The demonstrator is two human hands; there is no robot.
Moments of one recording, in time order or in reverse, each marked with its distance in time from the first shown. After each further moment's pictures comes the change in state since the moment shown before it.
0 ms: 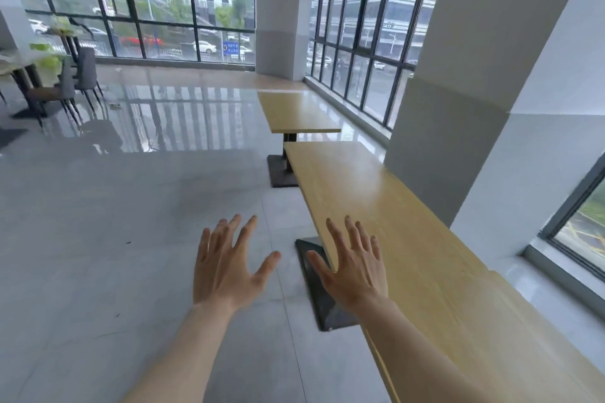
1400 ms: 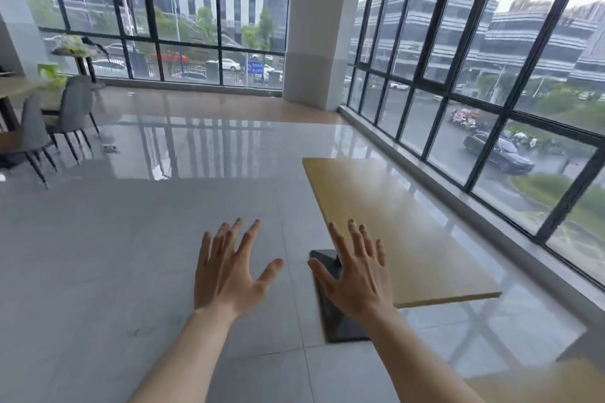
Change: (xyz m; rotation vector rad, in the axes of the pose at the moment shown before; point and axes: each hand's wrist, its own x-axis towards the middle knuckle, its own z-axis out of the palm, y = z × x) left_hand 1.275 -0.480 0.273 0.021 0.066 -0.029; right_hand 1.347 -0.246 0.293 -0.049 0.037 -0.086
